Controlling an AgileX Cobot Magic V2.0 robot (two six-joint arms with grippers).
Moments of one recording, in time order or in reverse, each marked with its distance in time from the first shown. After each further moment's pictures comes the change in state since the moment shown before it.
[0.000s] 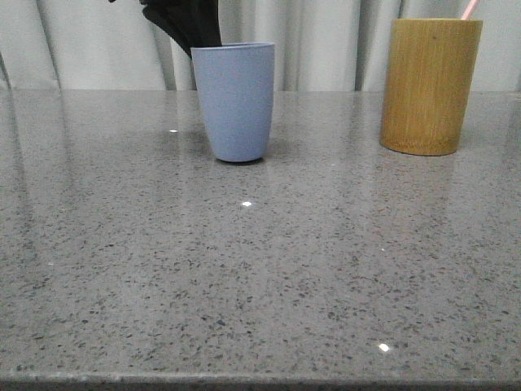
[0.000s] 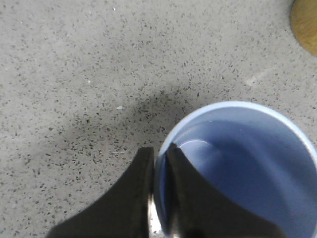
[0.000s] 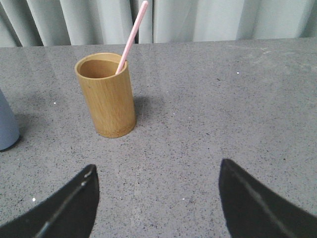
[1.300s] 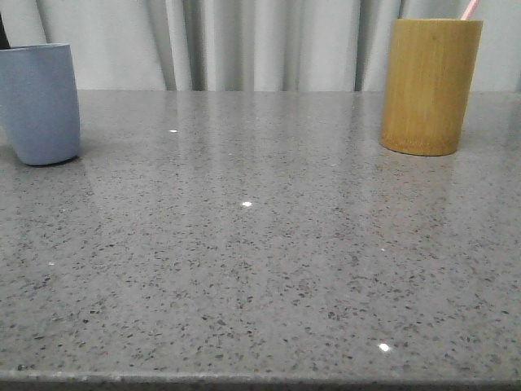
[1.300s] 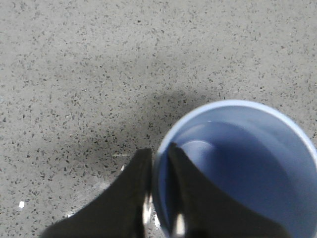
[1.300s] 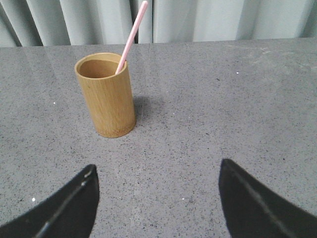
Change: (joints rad) left arm 0.388 -0.336 0.478 0.027 -0.155 -0.051; right arm 0.000 0.000 0.000 0.000 0.000 -0.002
